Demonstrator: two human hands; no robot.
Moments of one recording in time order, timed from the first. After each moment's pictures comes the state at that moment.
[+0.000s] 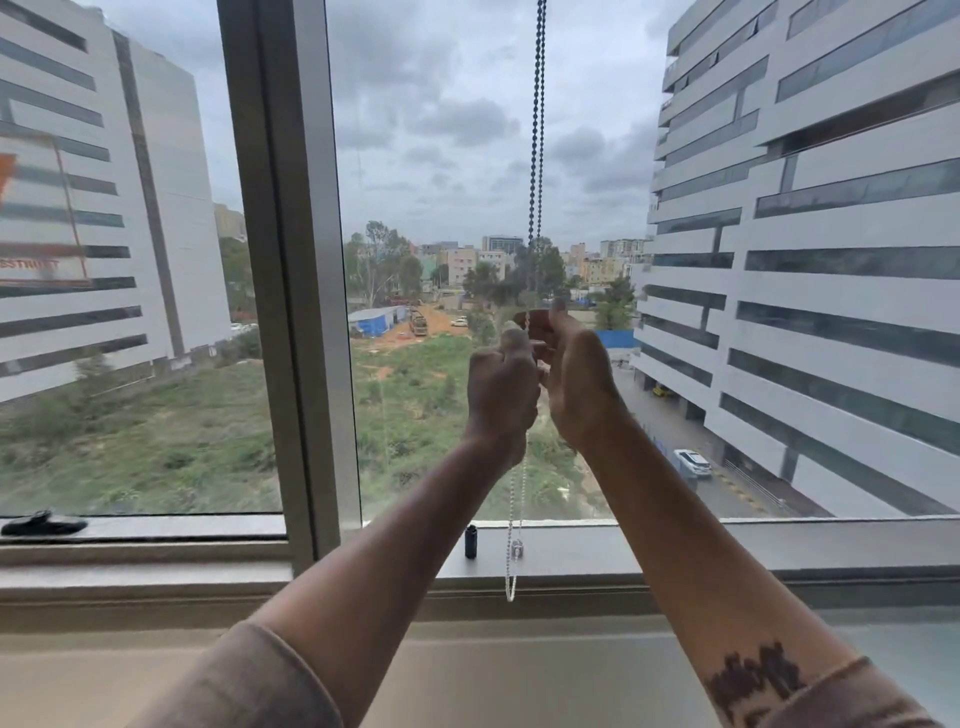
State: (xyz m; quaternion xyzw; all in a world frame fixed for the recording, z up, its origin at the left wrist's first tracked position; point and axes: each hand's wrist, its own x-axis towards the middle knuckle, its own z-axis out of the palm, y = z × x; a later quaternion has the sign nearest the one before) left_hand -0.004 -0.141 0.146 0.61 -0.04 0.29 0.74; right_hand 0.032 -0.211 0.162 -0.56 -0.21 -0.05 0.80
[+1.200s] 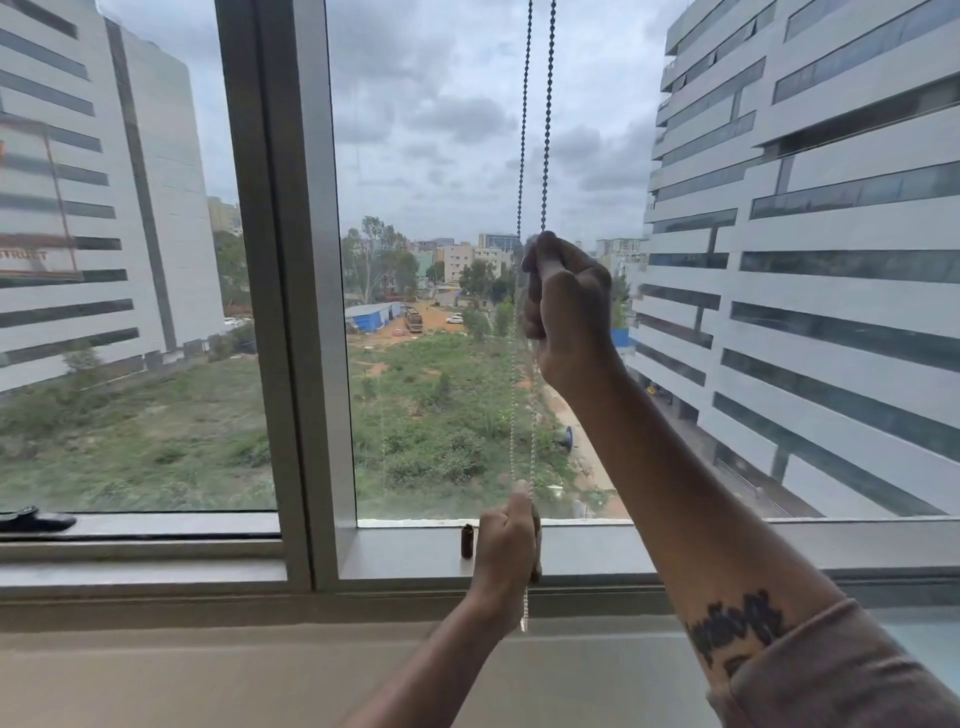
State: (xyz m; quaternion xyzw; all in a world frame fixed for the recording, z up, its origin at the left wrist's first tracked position) left_hand -0.006 -0.143 -0.026 0.66 0.04 0.15 0.73; right_hand 0.009 -0.196 0.218 -0.53 -0.28 -0.17 0.79
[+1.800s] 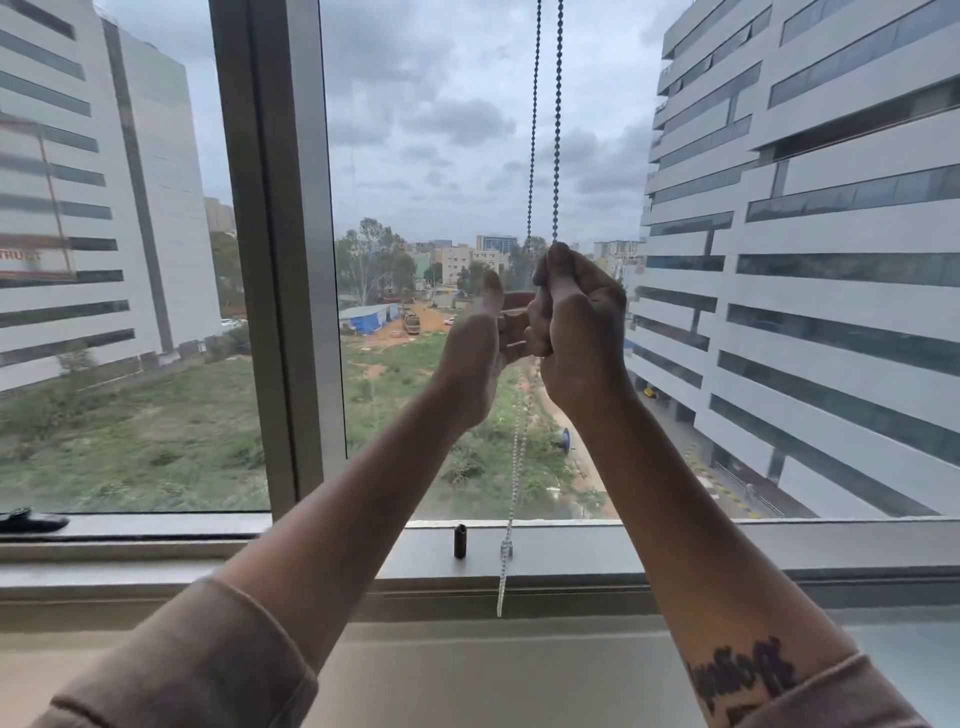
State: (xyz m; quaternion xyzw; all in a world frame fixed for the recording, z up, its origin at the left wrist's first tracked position) left_hand 0.014 -0.108 0.179 0.57 -0.15 0.16 0.79; right_hand -0.006 -0.213 0.204 -0.48 -0.31 -0.17 0.80
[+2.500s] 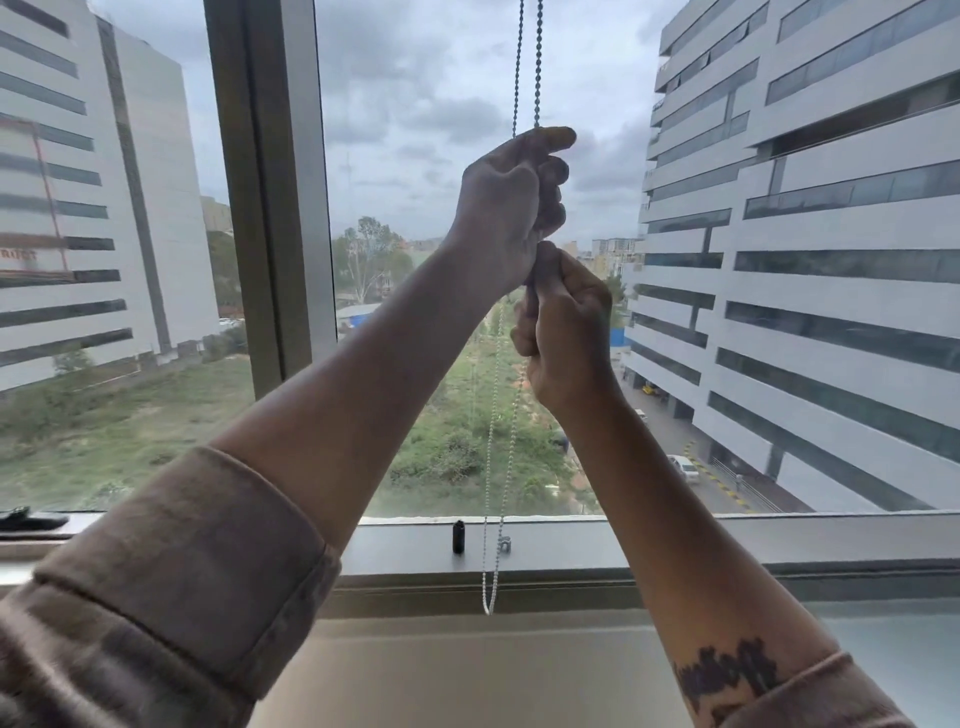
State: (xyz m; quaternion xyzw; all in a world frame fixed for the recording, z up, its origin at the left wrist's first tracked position) left_hand -0.008 -0.136 0.299 0.51 -0.22 0.23 0.80; right_hand -0.011 -0.206 0.201 -0.47 -0.31 -0.17 0.81
